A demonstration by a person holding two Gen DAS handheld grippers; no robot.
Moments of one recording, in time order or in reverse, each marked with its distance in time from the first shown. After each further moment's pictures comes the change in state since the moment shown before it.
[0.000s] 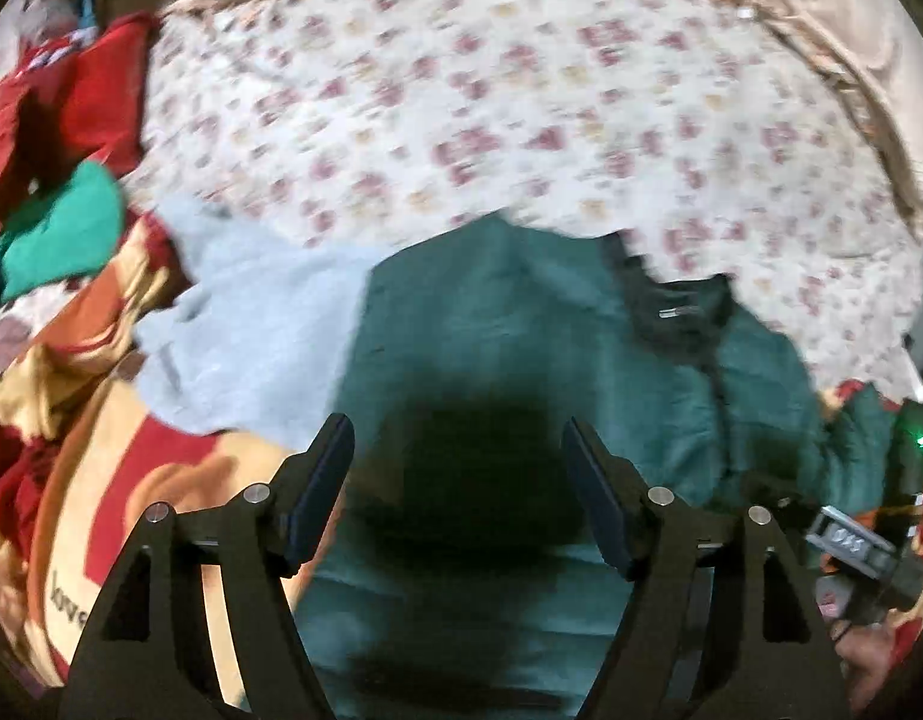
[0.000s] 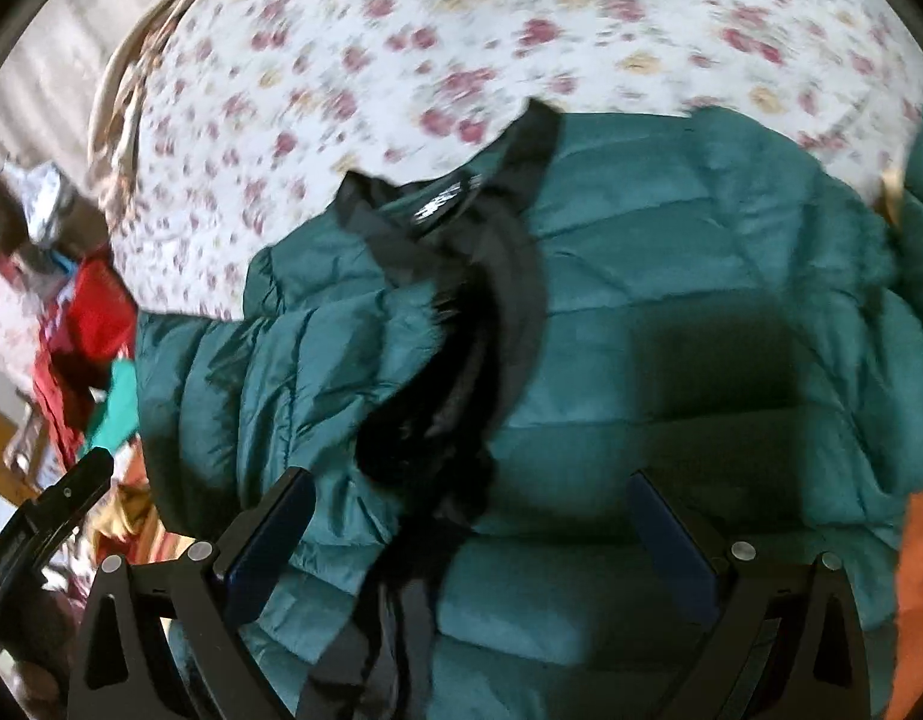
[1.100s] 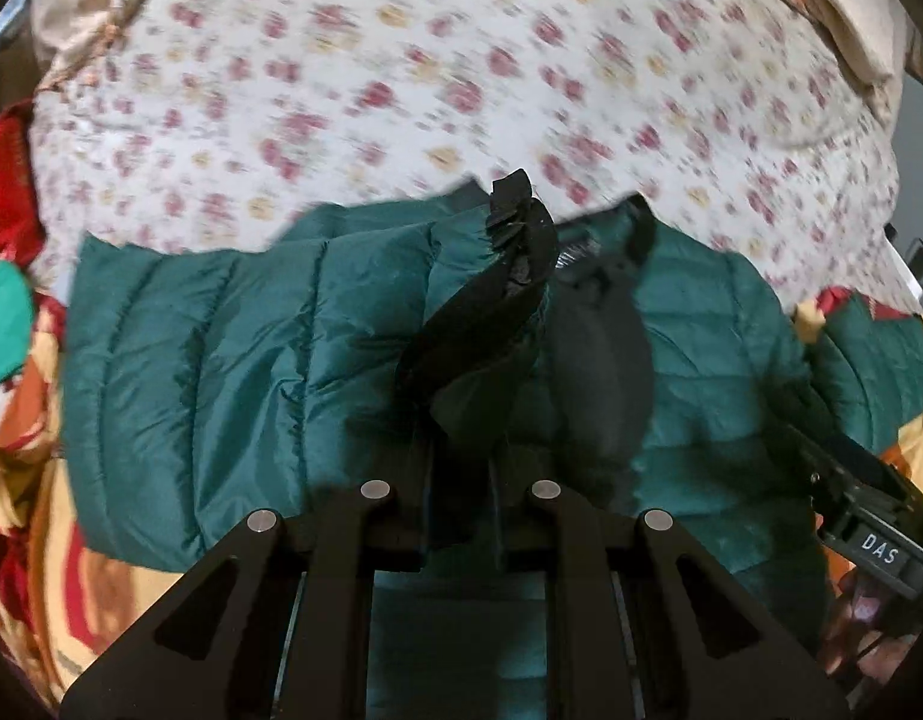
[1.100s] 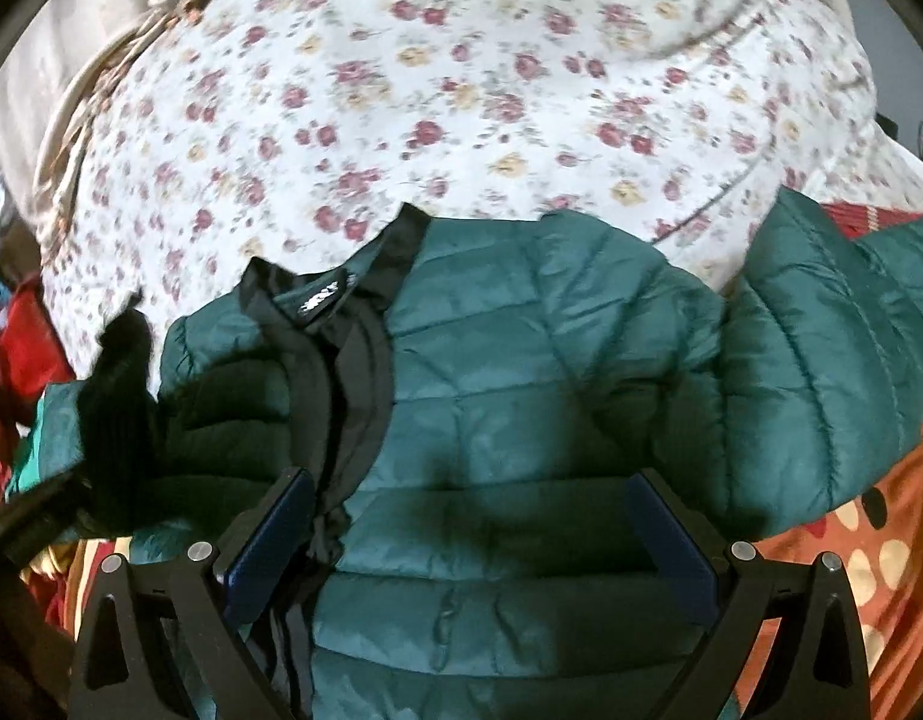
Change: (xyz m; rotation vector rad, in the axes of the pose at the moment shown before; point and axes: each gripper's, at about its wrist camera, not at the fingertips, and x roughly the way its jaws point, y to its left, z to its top) left arm 0.044 -0.133 0.009 0.245 0.105 -0.064; right arm -0.052 -0.033 0.008 0.031 -0.145 -0.241
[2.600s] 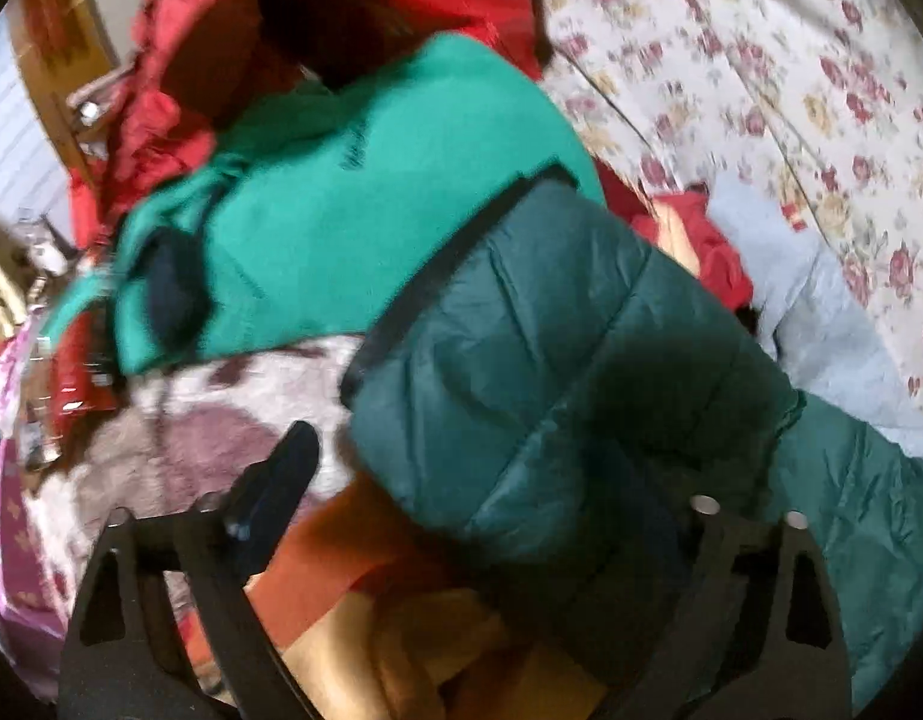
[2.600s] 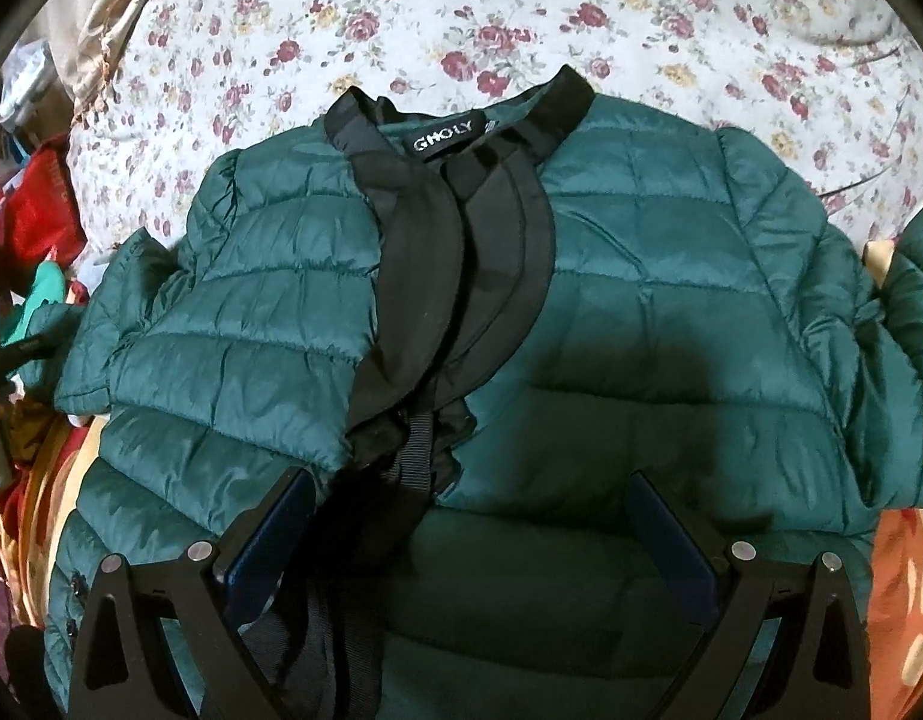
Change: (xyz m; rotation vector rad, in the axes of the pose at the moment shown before) left arm 0.055 0.456 -0.021 -0.544 0.079 0.693; right arm 0.063 0.074 -0.049 -0.210 0.153 0.034
